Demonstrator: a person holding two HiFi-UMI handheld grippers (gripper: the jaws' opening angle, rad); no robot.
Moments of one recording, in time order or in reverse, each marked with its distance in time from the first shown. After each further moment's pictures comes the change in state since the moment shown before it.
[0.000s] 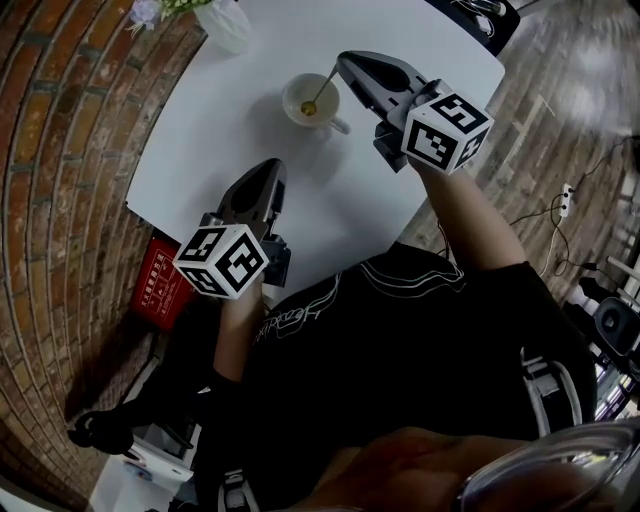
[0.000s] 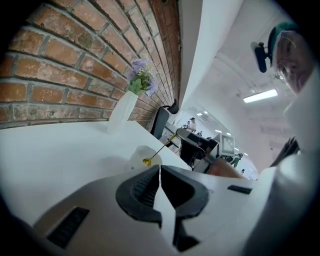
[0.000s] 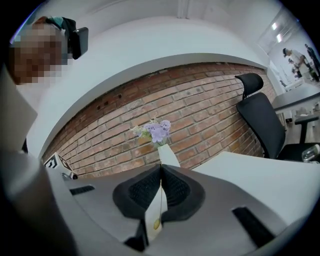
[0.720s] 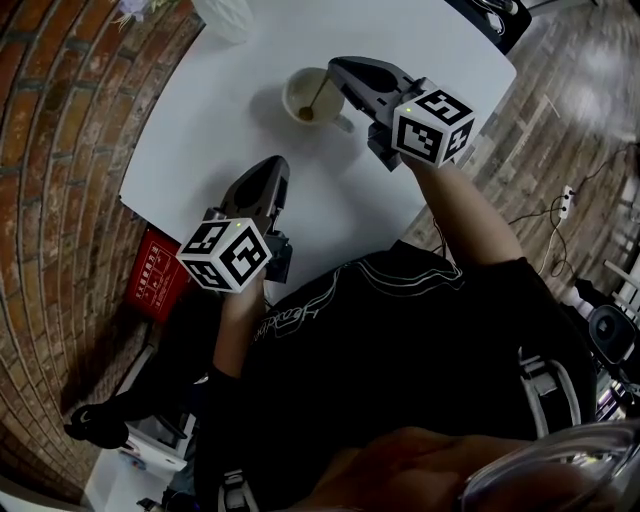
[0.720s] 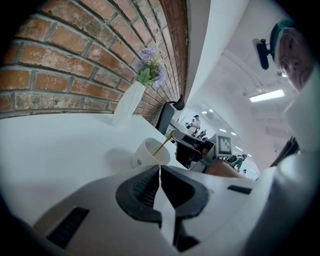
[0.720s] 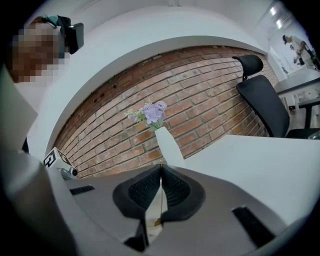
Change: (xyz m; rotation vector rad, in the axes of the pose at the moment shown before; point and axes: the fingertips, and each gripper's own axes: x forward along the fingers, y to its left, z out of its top) left arm 0.019 0.019 -0.018 -0.040 0.037 0.042; right arm 0.026 -0.017 -0.052 0.060 0.096 0.046
